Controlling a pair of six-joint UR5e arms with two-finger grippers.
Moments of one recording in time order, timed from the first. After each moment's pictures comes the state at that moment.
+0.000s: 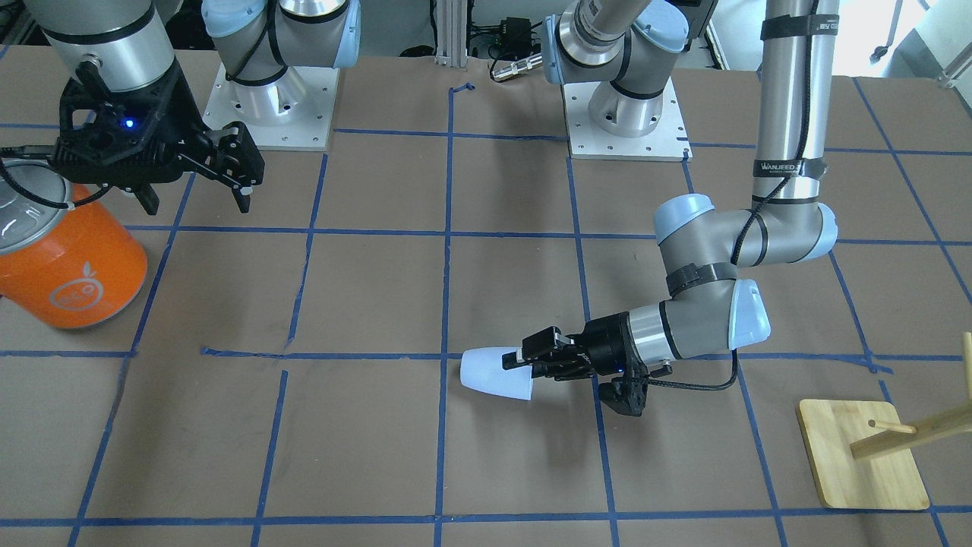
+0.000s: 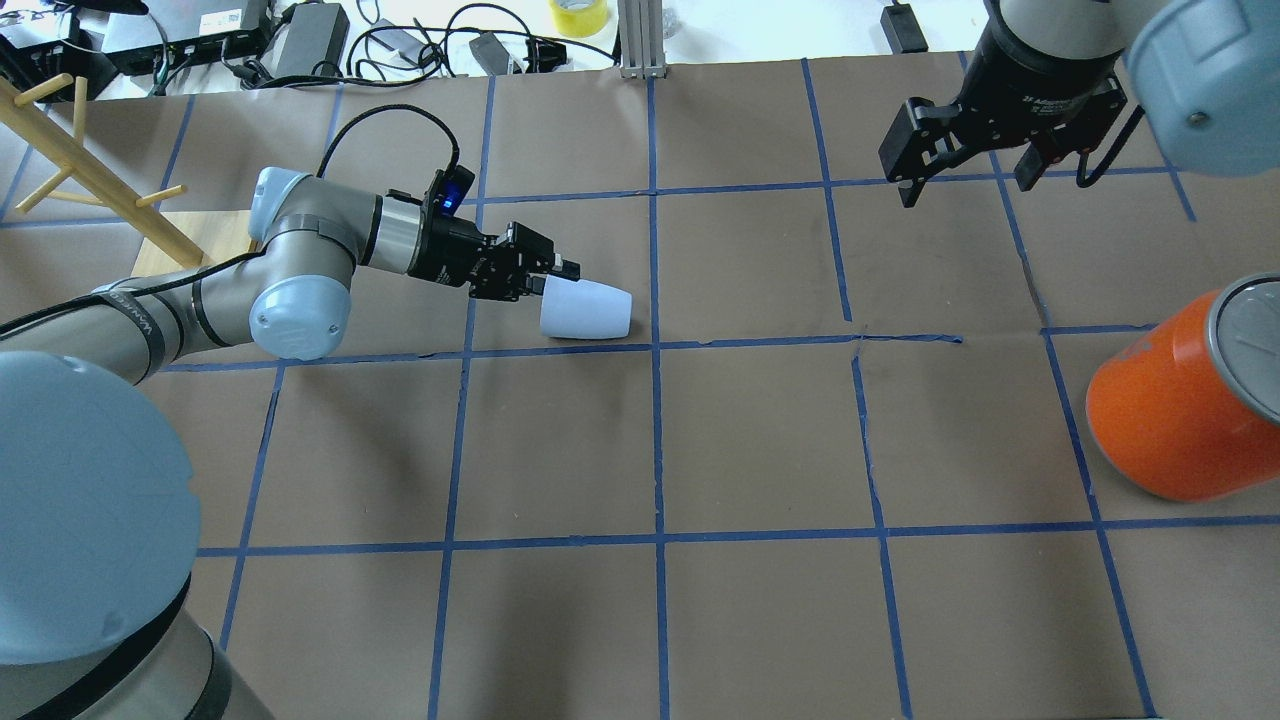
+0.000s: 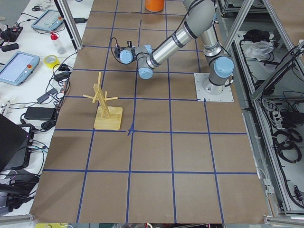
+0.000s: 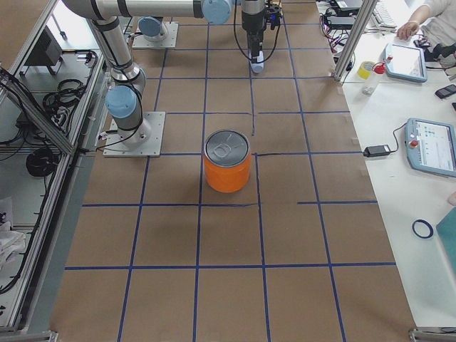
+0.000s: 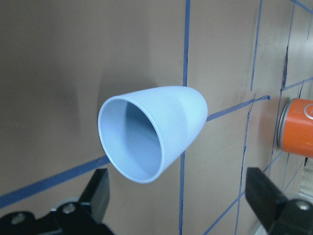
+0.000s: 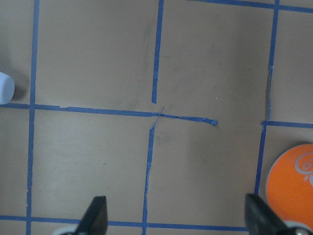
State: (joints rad) left arm -1.43 -2.10 -1.85 -0.94 0.61 0.23; right arm 1.56 -1.56 1.56 -1.64 -1.61 -0.10
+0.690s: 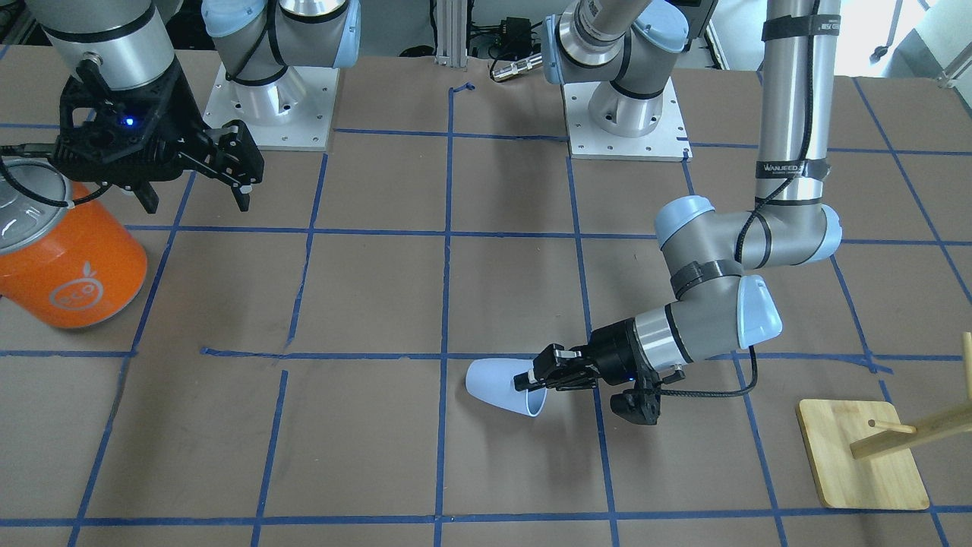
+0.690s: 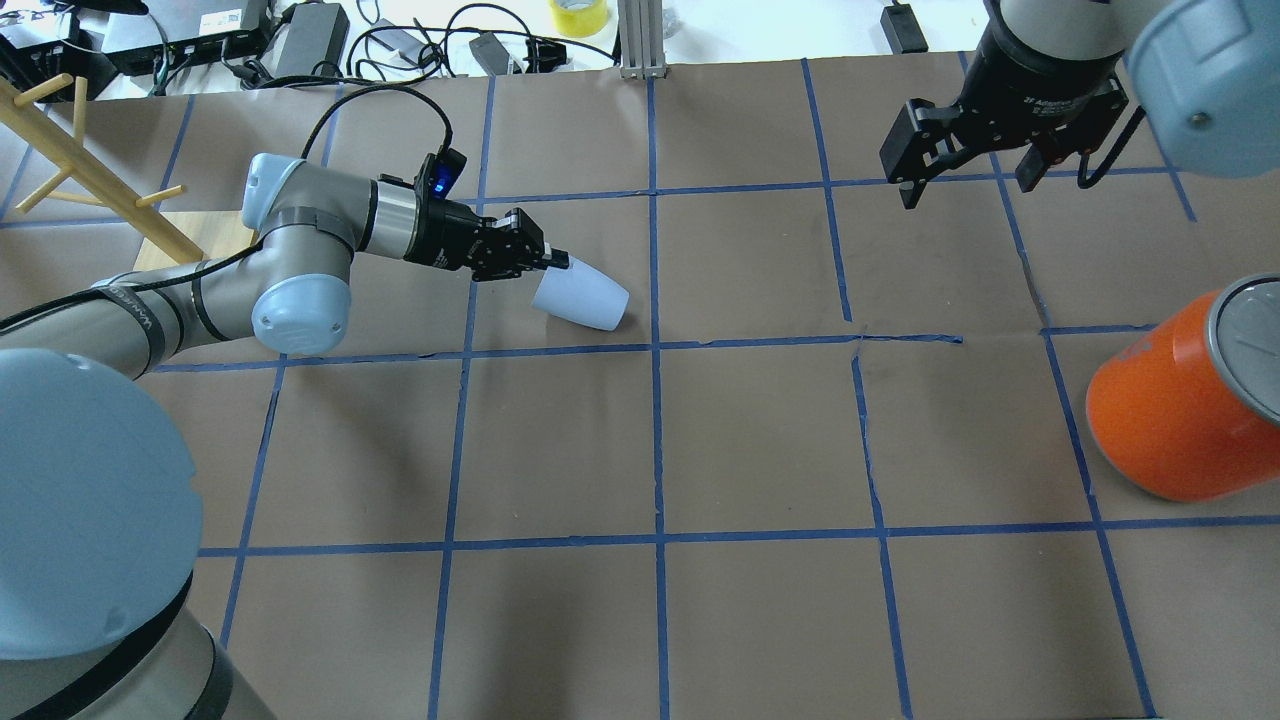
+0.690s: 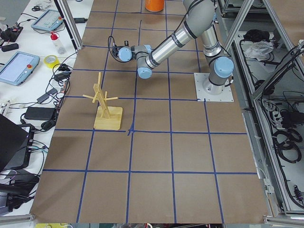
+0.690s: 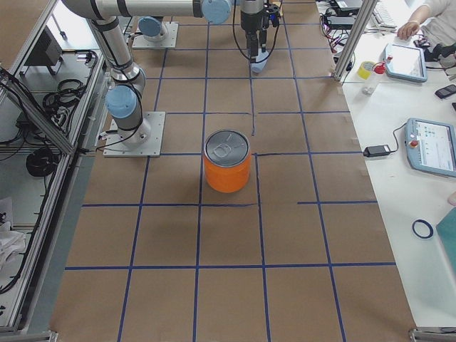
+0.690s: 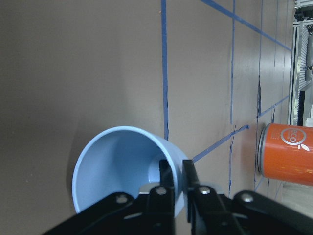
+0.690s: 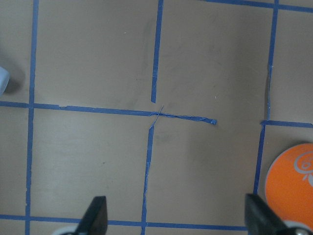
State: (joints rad) left arm -1.43 -2.09 -1.80 -0.83 0.66 0.05; right arm 1.56 -1.57 1.56 -1.64 -1.61 -0.10
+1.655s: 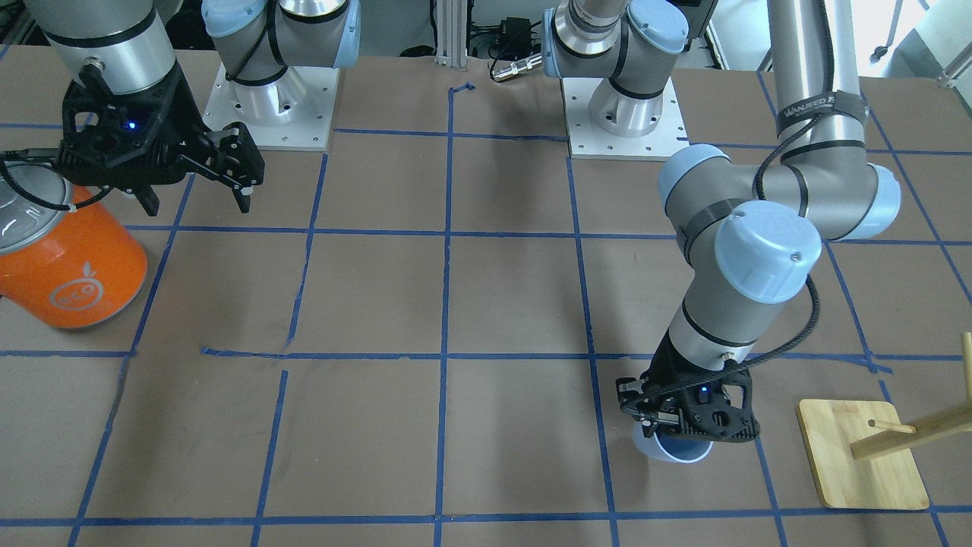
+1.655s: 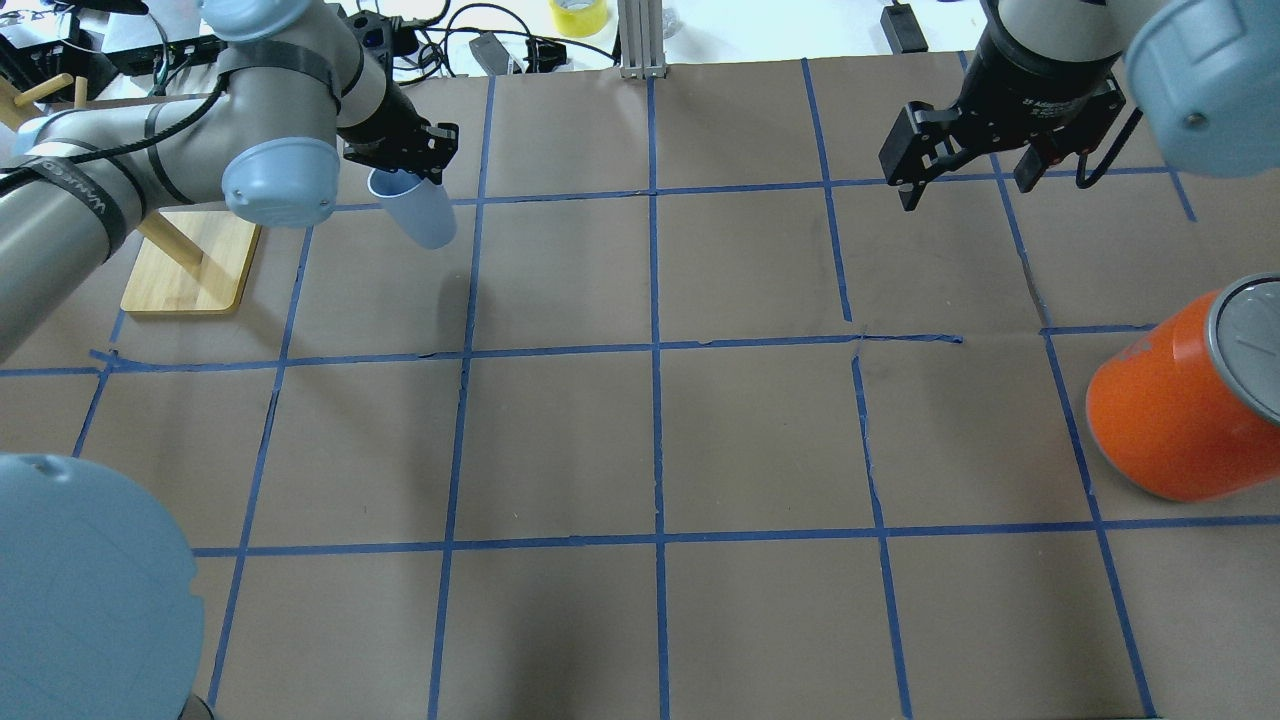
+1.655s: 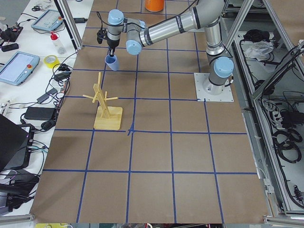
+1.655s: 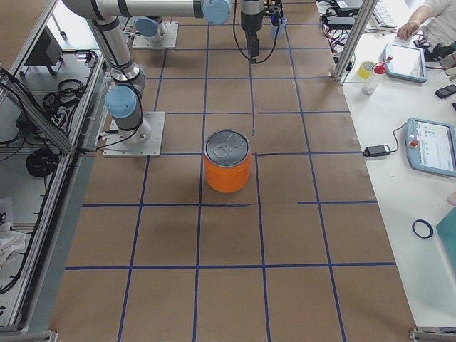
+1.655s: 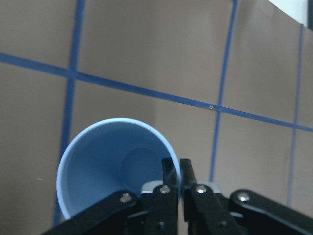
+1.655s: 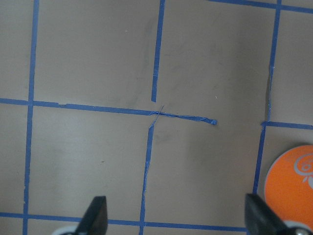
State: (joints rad) left arm -1.55 -2.01 -1.56 -0.90 1.60 0.14; right arm 1.56 -1.56 1.56 -1.64 -1.61 -0.11
